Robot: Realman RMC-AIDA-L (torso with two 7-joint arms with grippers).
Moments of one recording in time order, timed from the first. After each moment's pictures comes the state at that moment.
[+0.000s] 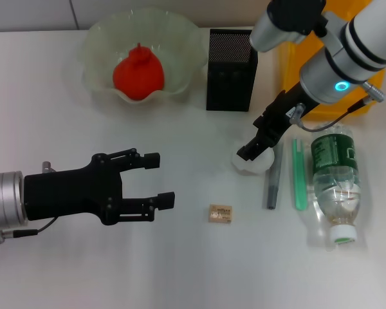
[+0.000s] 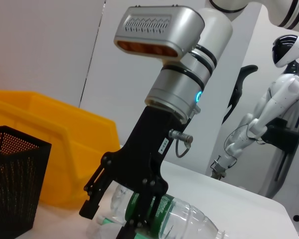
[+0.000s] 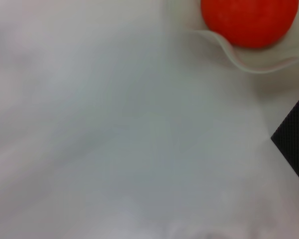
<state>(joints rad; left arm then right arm) -0.44 -2.00 1.00 0.44 1.68 1.65 -1.18 0.94 2.08 -1.26 -0.79 -2.55 -1.34 2.23</state>
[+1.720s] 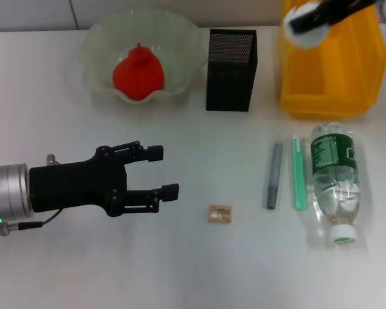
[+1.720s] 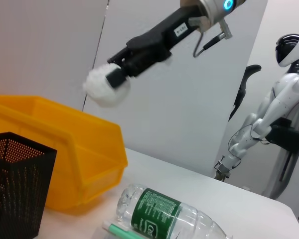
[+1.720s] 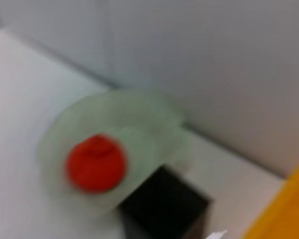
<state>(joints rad) -0.46 -2.01 1.00 0.44 1.67 1.62 -1.18 0.83 2.06 -0.92 -1.41 -2.59 -1.61 2.48</state>
